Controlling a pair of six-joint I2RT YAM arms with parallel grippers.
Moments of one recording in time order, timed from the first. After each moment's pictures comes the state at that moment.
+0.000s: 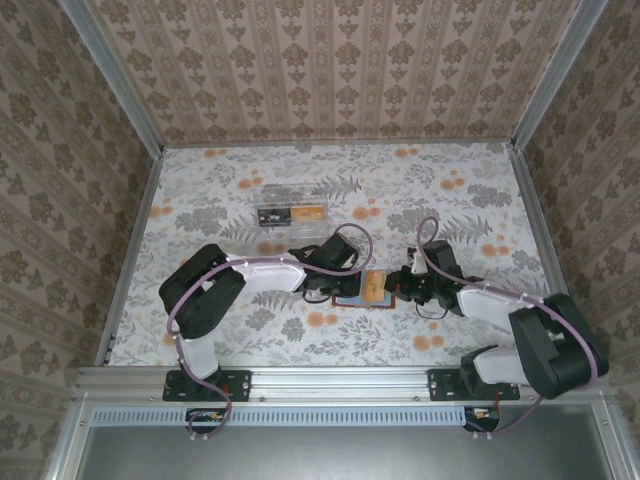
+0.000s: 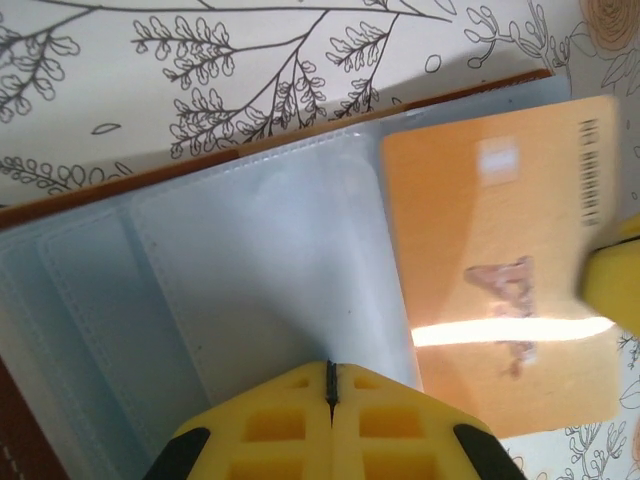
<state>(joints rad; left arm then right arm) -0.96 1.82 1.00 -0.18 0.23 -0.68 0.28 1.27 0.38 0.04 -0.52 0.79</state>
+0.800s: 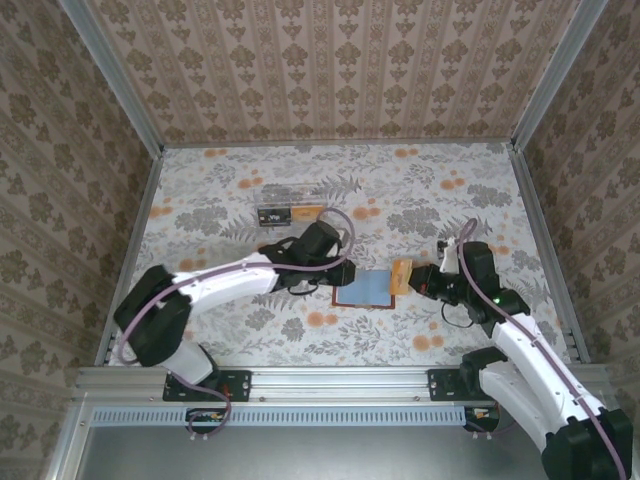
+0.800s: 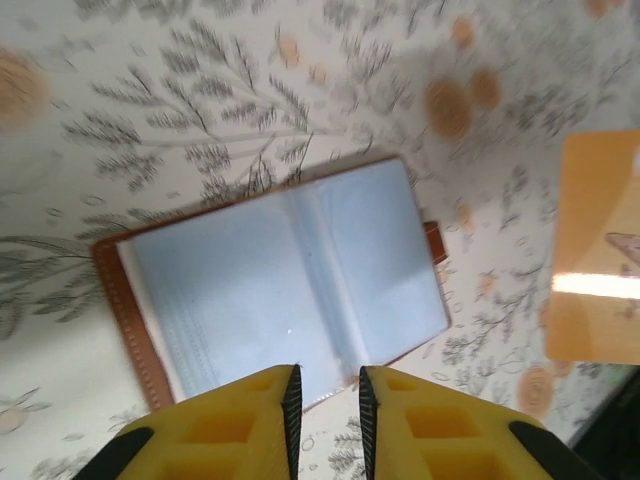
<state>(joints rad) -0.93 1.50 0.95 -0.28 0.16 -0.66 0.22 0.76 0.50 -0.46 -0.45 0.65</state>
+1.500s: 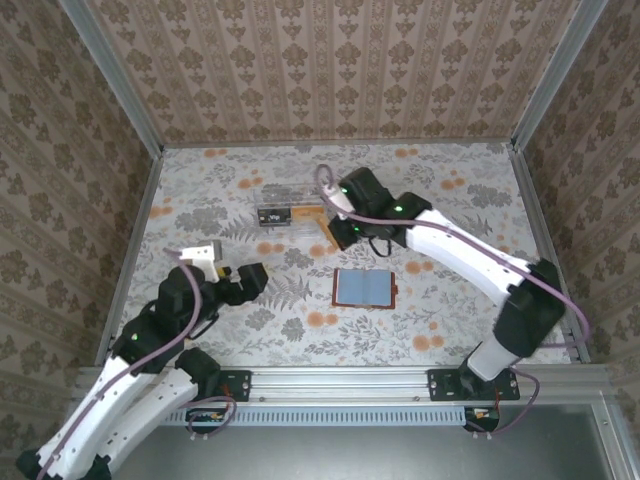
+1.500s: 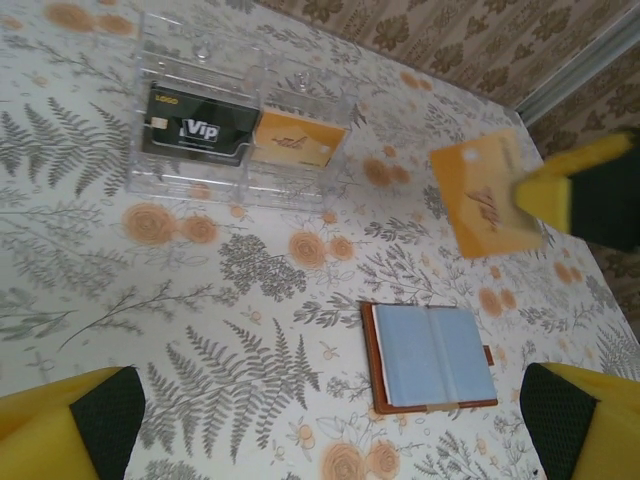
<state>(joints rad) -0.67 0.40 0.66 -0.71 -0.09 -0.65 0.71 1.65 1.48 -0.71 -0.05 0.03</state>
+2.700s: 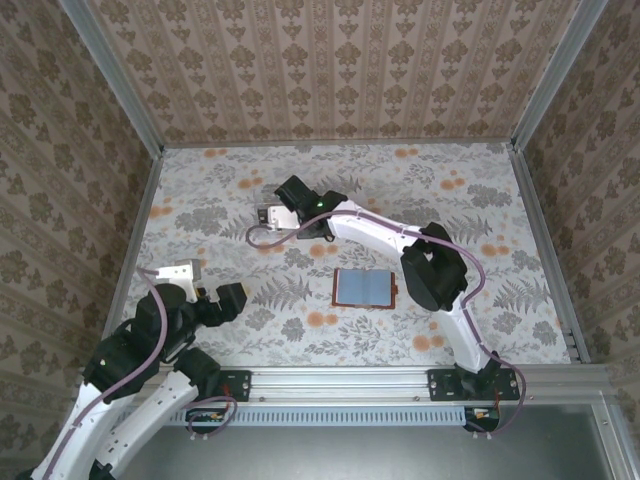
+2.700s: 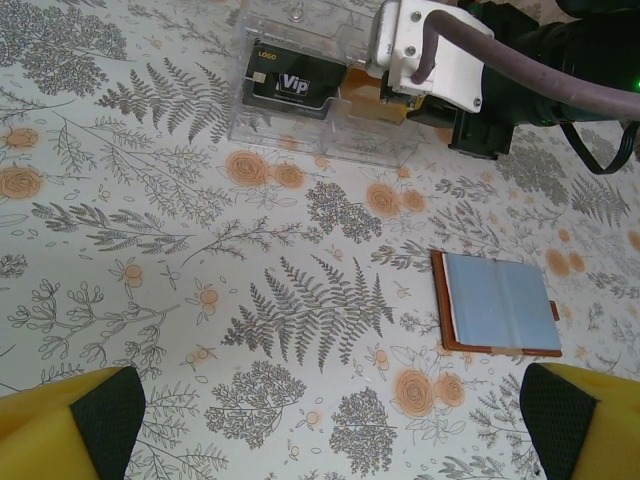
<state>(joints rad) -0.67 0.30 0.77 -1.04 -0.16 -0.64 0.79 2.19 1.87 -0.65 0.35 -0.90</state>
